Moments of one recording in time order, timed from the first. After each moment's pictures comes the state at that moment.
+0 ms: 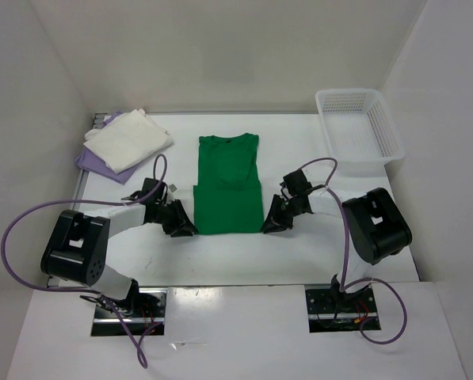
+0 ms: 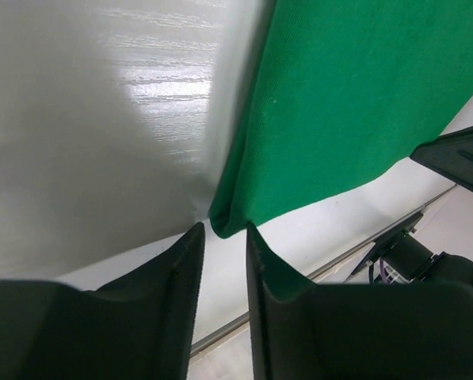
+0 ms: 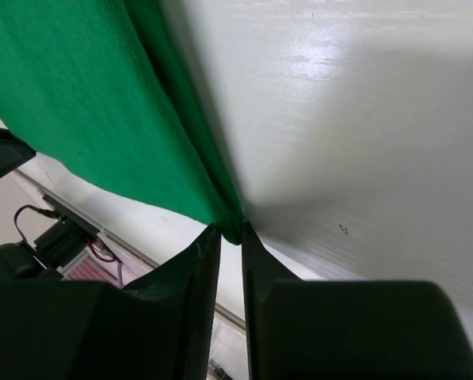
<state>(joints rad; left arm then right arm) -0.20 1.50 0.63 -0.27 0.52 -0.69 0.38 1.66 0.76 -0.28 -0.50 0.73</state>
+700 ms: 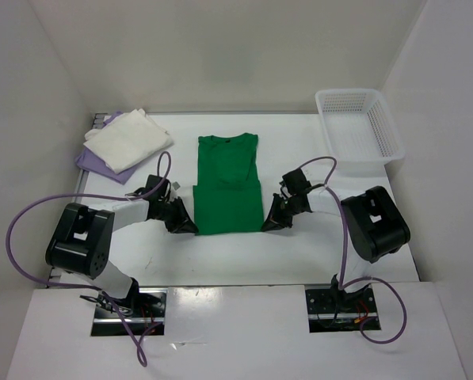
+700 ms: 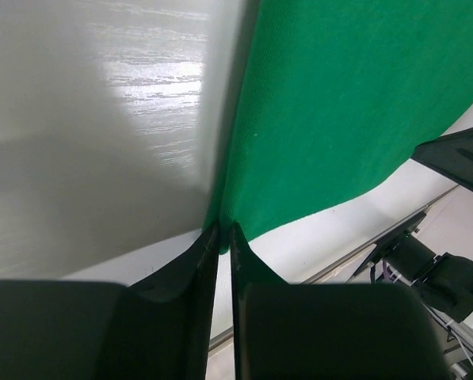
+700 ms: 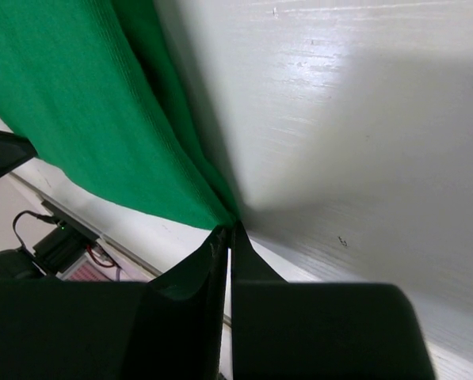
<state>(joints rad) -0.22 1.56 0.68 -0.26 0.53 -0.68 0.38 1.68 0.78 -0.27 -0.49 0.73</state>
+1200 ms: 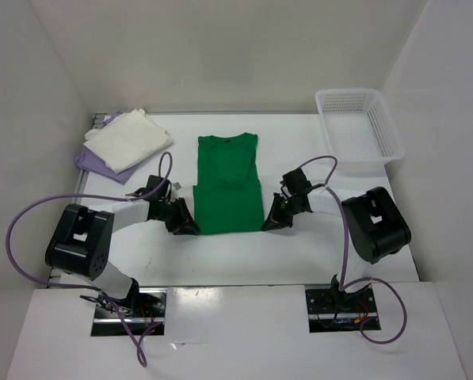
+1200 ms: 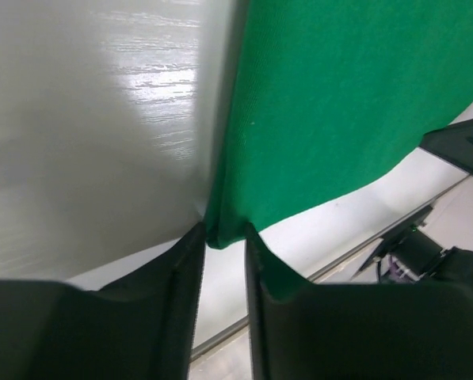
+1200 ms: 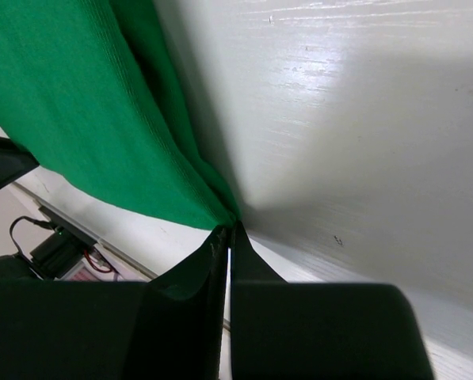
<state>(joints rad) -0.22 1.55 0.67 -0.27 0.53 -0.66 0.38 1.67 0.78 -0.27 -0.47 0.73</state>
